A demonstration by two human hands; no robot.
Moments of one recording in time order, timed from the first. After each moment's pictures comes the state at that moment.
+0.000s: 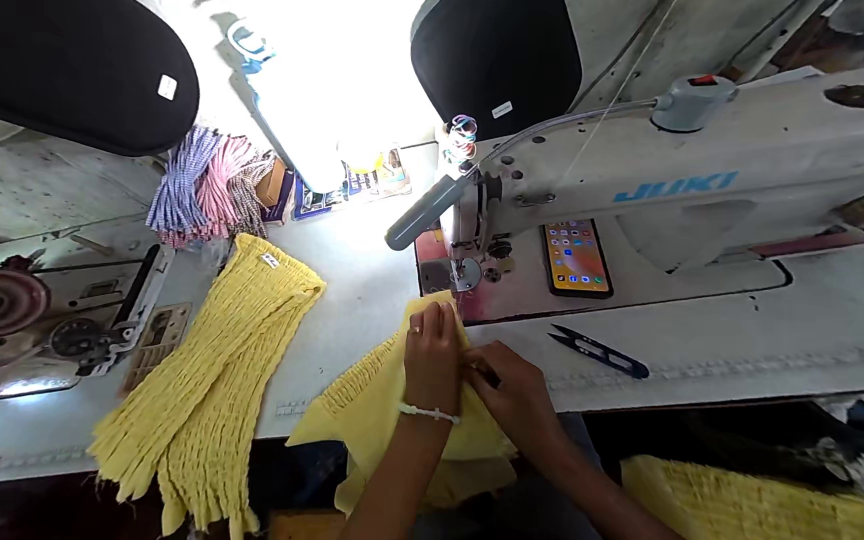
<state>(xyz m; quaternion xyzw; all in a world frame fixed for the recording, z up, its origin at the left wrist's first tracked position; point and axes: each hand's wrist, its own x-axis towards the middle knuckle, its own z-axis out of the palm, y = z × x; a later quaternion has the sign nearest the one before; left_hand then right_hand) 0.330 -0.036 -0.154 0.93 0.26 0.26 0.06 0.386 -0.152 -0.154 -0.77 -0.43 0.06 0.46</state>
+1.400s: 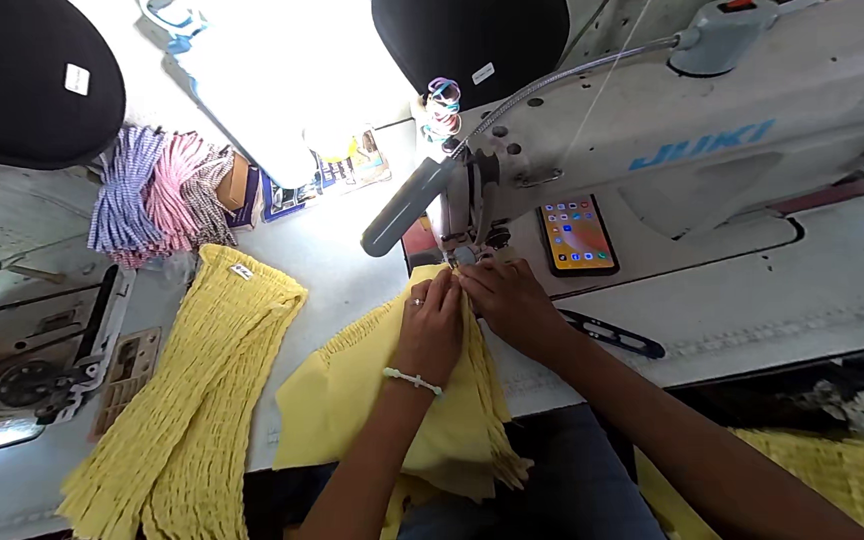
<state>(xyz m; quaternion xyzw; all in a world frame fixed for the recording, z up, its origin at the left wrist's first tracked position) 0.351 0.008 -0.164 0.96 0.12 0.22 0.12 0.477 -0.103 -0.169 -0.74 -0.61 -0.13 0.25</state>
